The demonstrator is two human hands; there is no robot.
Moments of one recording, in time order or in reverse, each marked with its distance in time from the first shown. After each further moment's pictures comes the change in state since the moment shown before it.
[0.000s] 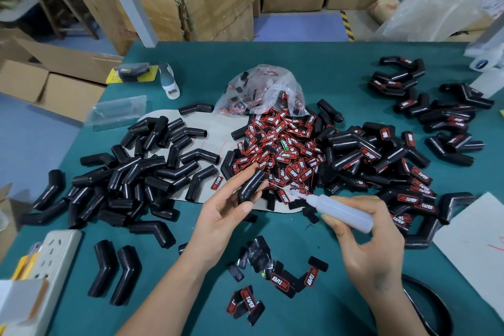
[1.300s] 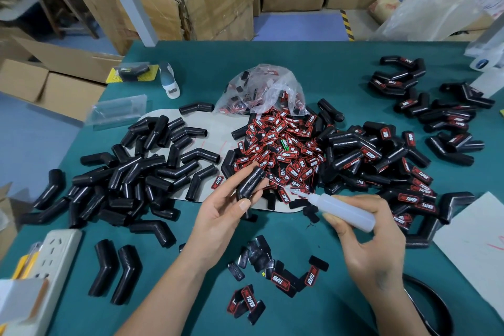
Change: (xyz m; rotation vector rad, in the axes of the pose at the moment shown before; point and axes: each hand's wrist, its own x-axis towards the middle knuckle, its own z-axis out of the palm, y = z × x) left_hand 0.000 0.002 0.001 -0.207 -0.033 -0.021; right_hand 0.001 -0.004 -0.001 0.021 0.014 0.017
